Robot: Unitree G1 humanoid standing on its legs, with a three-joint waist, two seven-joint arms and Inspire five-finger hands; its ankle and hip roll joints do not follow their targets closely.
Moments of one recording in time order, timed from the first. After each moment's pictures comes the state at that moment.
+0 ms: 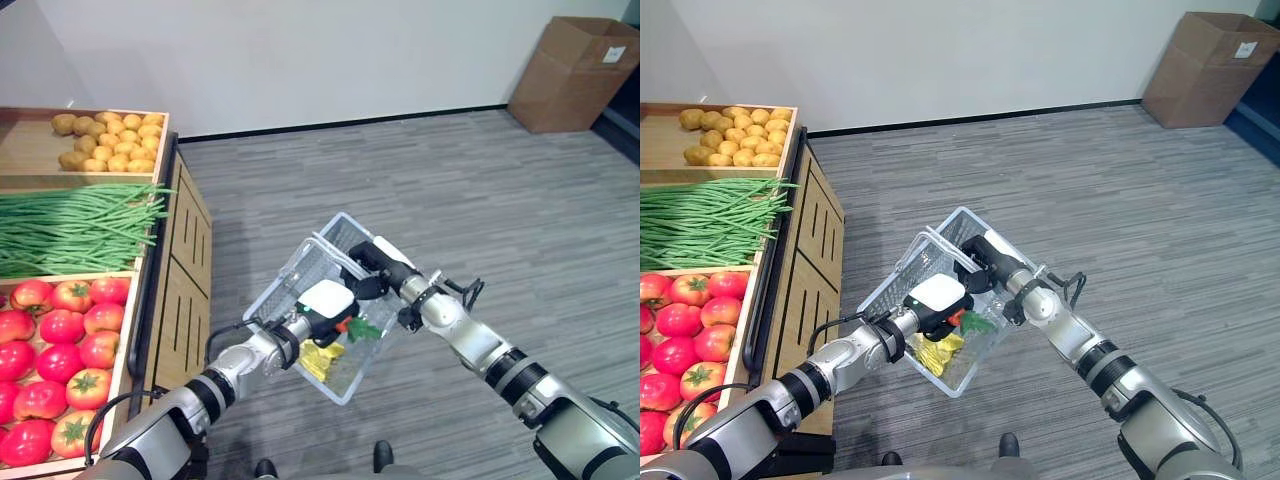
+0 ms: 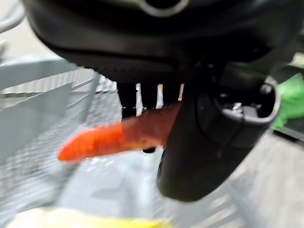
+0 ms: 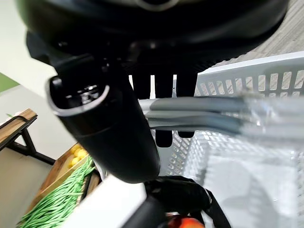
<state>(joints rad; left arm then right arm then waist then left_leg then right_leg) -0.47 0.39 -0.83 0.62 0.81 -0.12 0.15 -0.50 -0.56 0.67 0.31 0.09 0.02 -0.02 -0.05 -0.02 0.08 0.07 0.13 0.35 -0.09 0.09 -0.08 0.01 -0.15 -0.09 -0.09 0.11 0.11</state>
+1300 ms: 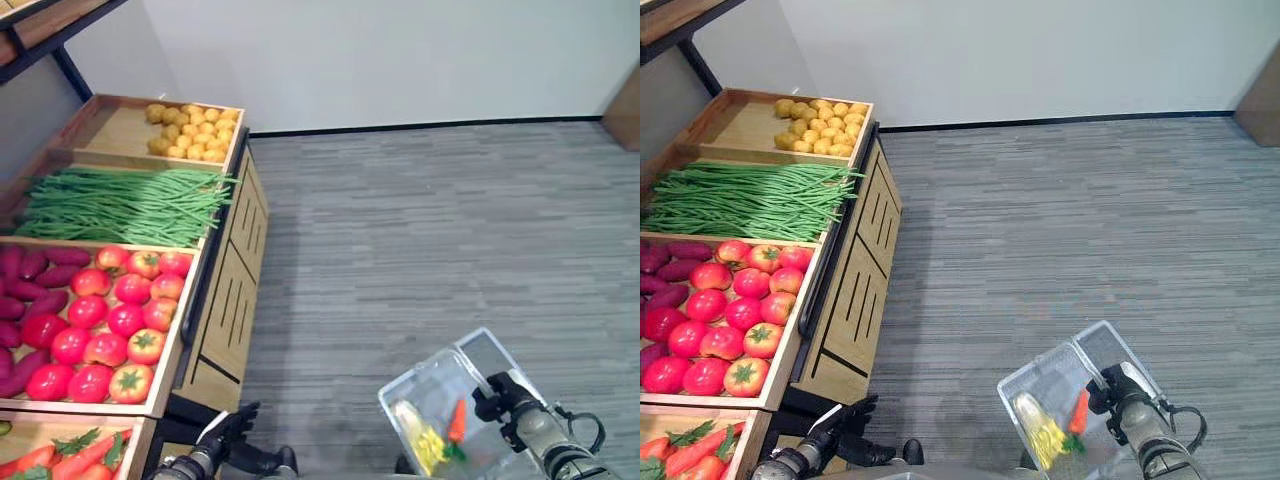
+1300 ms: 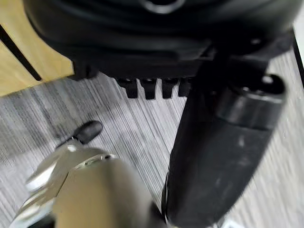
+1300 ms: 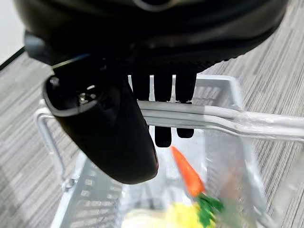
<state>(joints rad) 0.12 0.37 -0.34 0.92 -0.07 -0.20 -0.15 -0.17 -0.53 0.25 1.16 -0.20 -0.02 -0.10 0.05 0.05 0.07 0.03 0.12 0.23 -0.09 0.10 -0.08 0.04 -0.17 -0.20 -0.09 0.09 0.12</state>
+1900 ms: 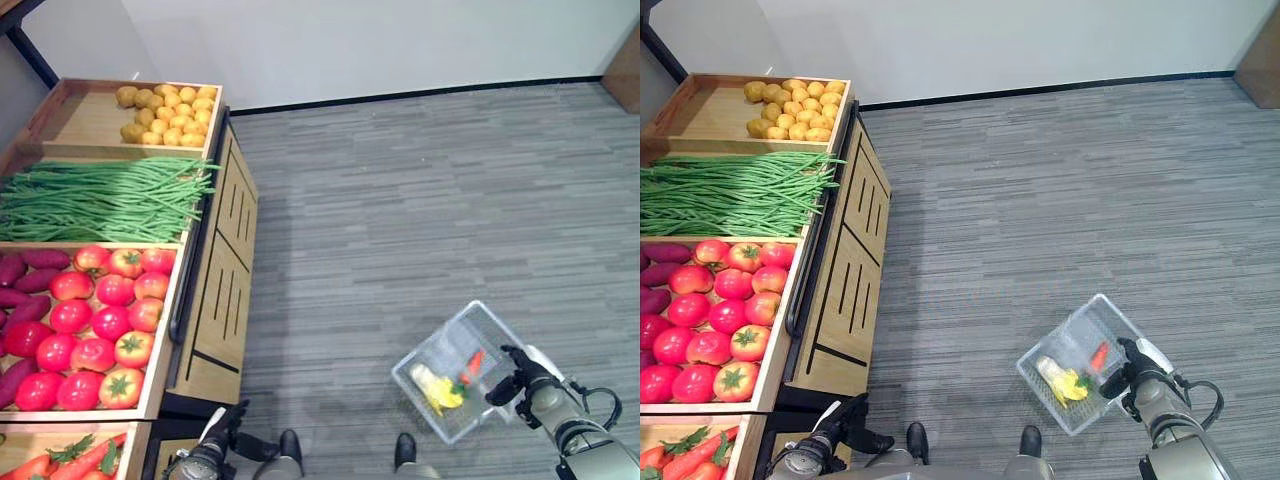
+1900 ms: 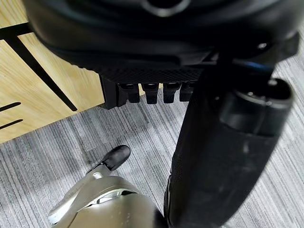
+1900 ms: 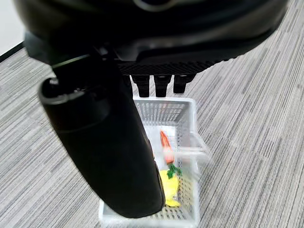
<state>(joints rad) 0.00 0.26 -0.18 1.16 0.12 -0.18 0.02 -0.29 -0.60 0.24 1.25 -0.24 -0.06 -0.11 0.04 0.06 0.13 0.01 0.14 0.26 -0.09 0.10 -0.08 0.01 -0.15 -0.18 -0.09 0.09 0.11</state>
